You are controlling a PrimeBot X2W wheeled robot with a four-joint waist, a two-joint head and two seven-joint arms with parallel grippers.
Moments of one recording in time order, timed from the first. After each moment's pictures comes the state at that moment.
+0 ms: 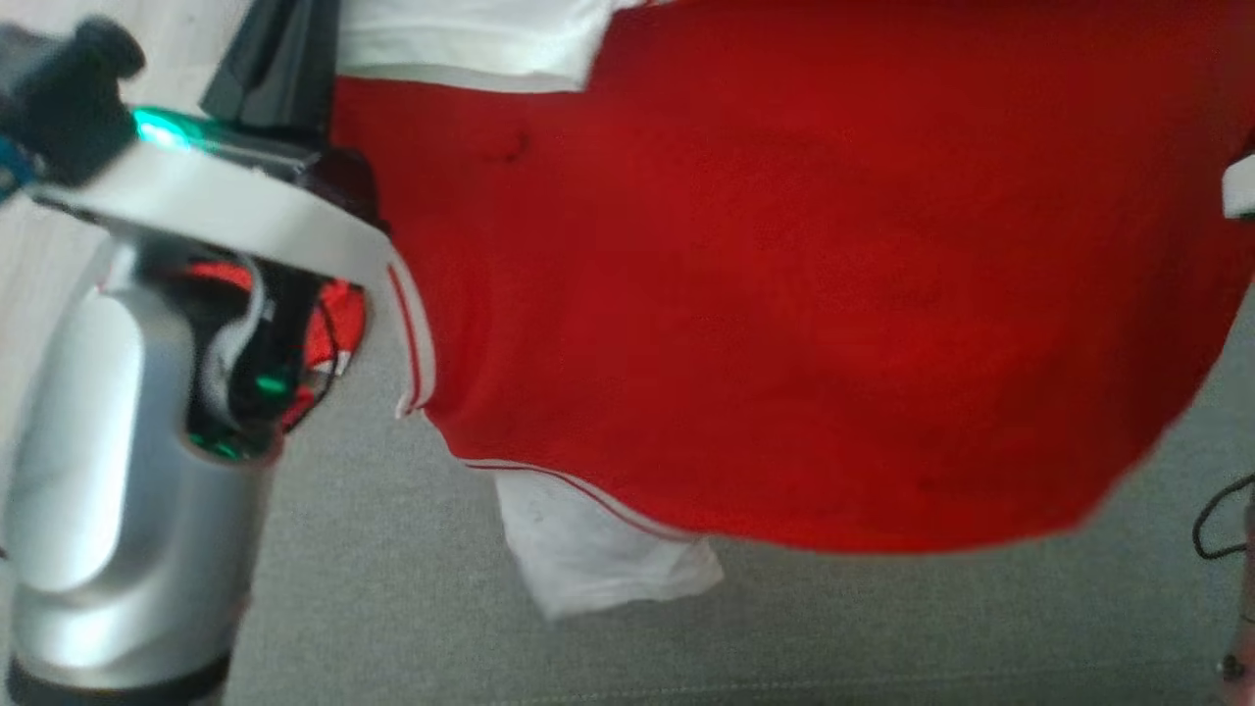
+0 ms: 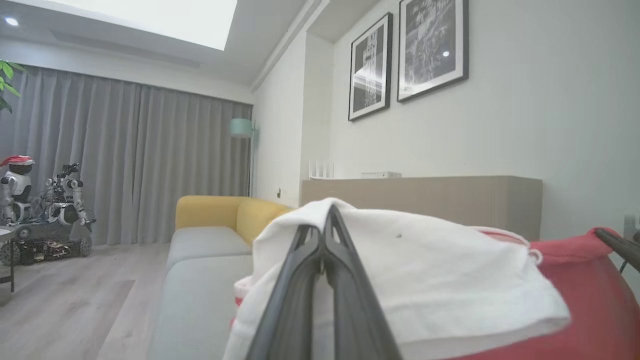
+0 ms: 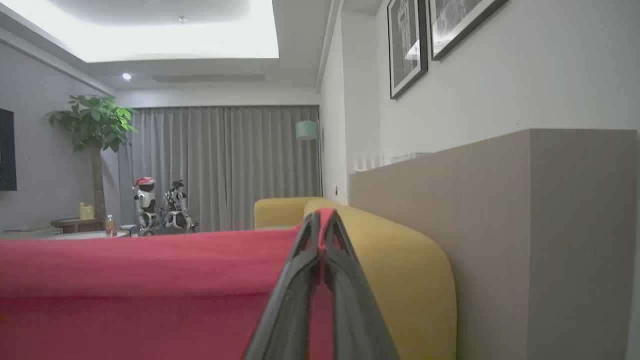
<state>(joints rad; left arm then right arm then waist) -0.58 0.20 -0.25 -0.13 -0.48 0.05 0.11 -0.60 -0.21 -0.18 0.09 0.19 0.13 0.20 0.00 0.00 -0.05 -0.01</state>
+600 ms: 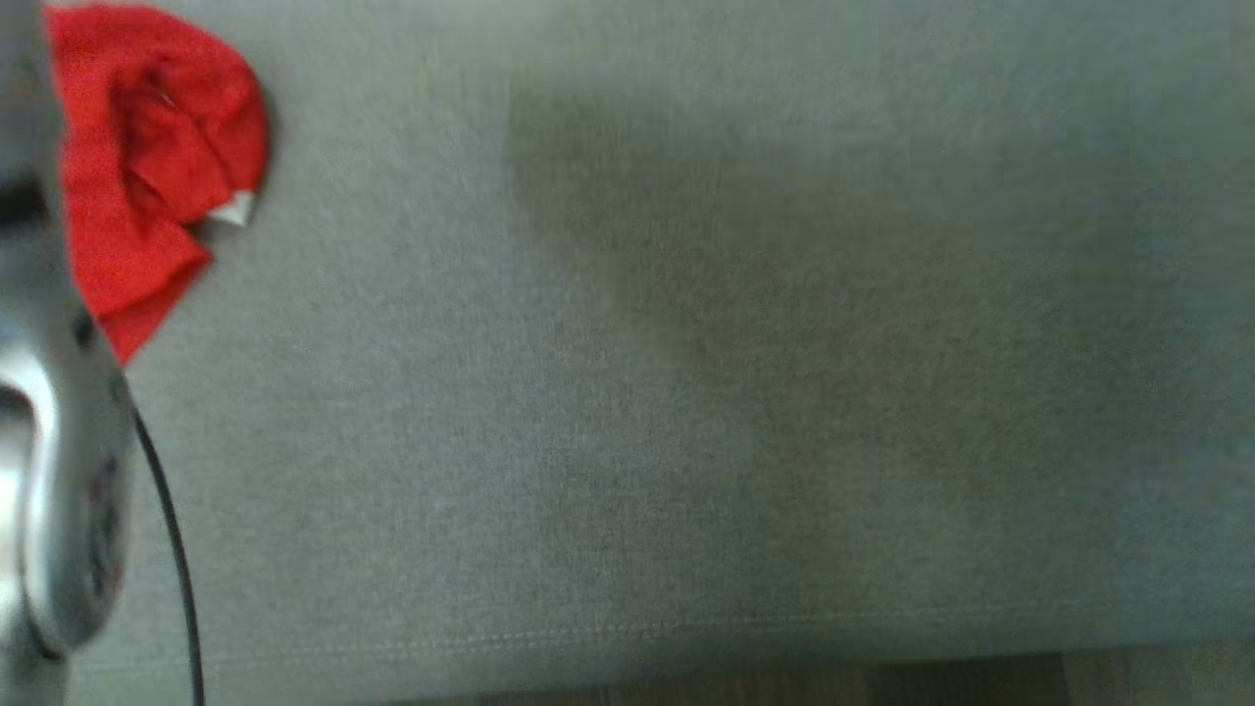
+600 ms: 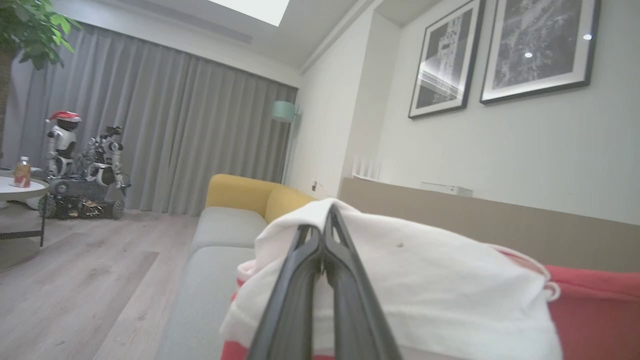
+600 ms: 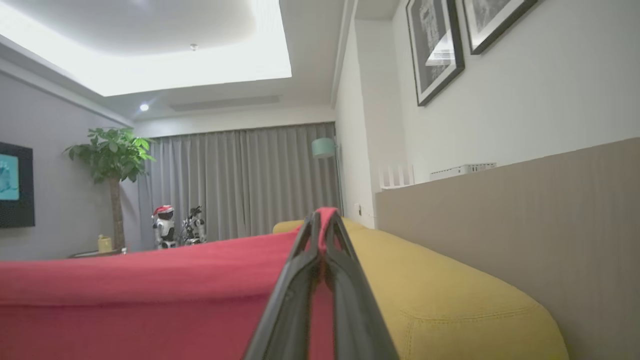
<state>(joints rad) -1.37 0.16 -0.17 0.39 -0.51 0.03 0.10 -1.36 -0.21 -0.14 0.47 0.18 0.13 0.10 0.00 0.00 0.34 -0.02</state>
